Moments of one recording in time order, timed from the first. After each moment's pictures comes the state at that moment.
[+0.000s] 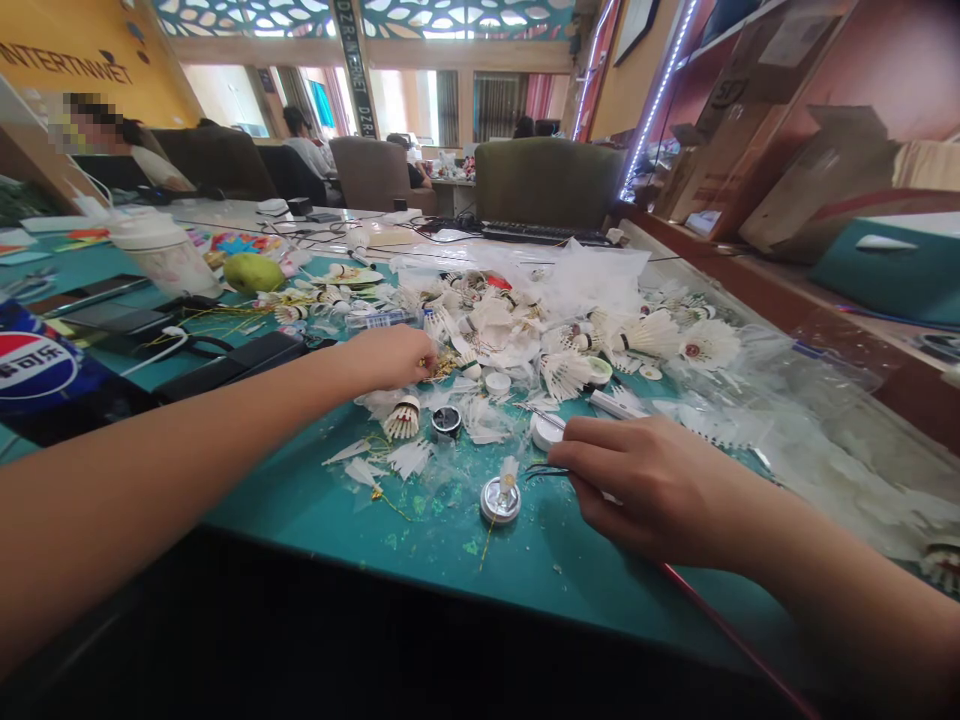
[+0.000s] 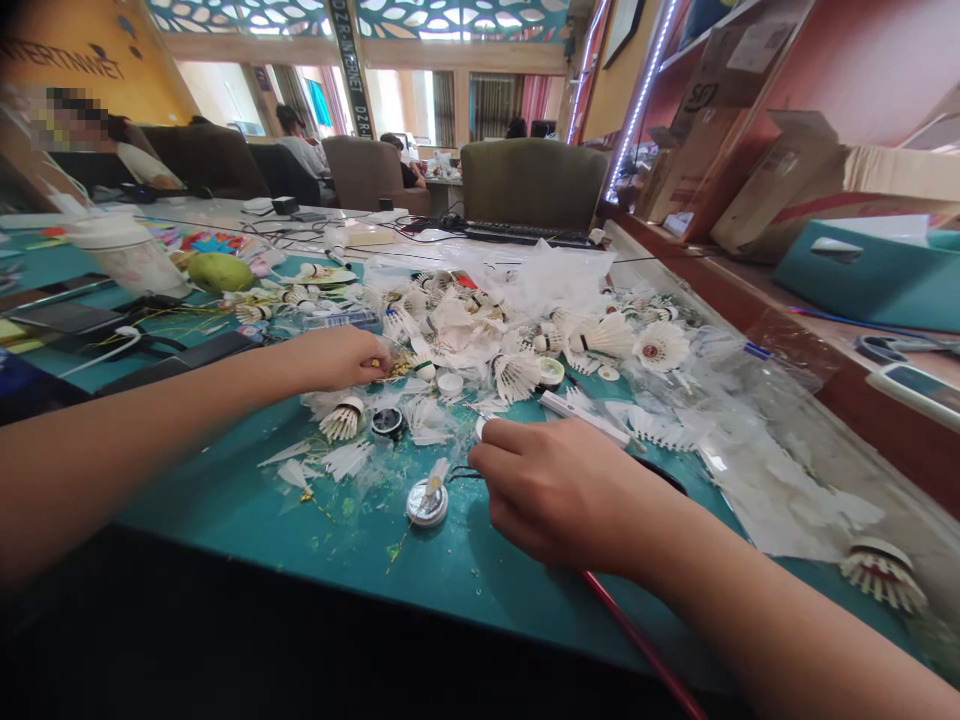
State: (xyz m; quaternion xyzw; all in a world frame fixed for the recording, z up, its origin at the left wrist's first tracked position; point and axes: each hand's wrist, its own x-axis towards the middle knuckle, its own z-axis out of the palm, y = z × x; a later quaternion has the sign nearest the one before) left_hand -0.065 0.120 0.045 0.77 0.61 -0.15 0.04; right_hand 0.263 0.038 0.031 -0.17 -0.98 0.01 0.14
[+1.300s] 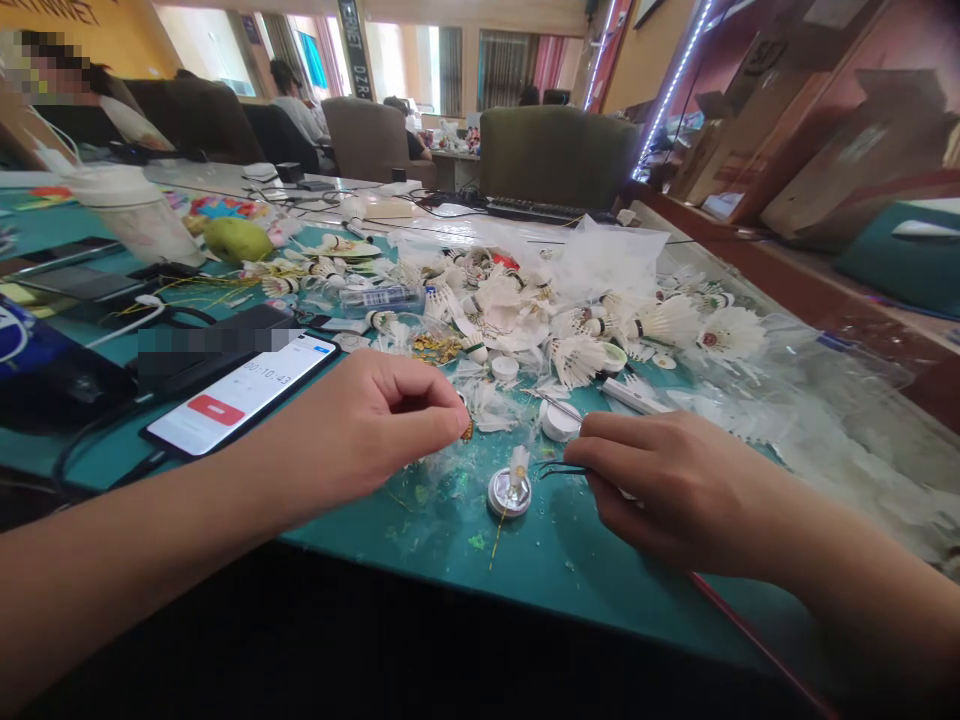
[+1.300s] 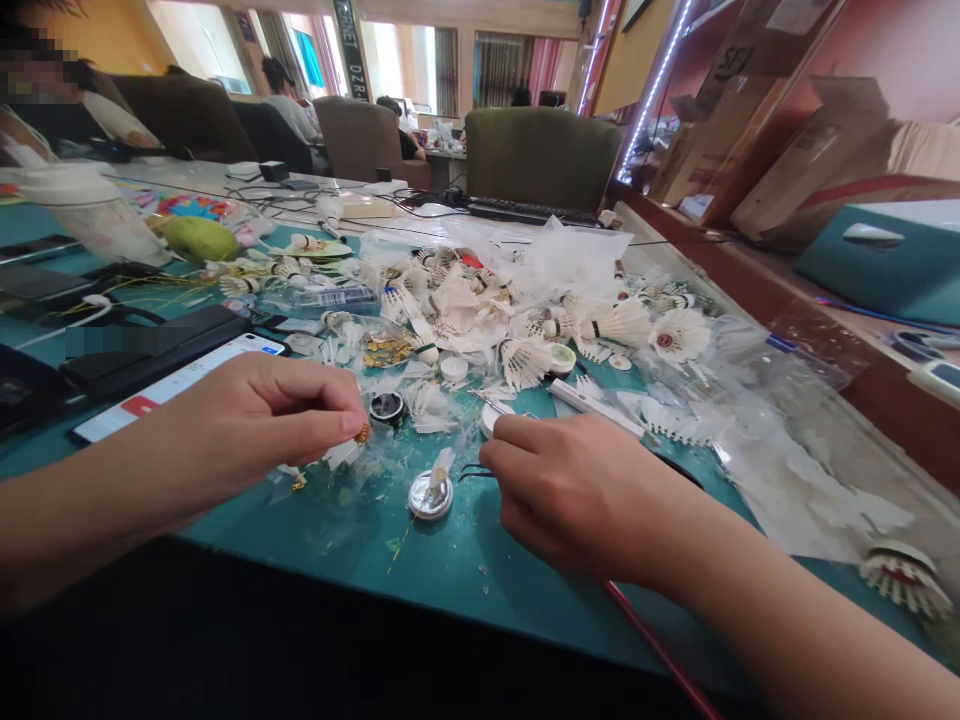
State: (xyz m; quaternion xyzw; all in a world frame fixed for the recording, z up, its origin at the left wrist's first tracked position) left_hand -0.028 -0.004 0.058 0.63 0.61 0.29 0.37; right_hand 0.263 0.036 0.029 -0.18 -0.98 0.01 0.12
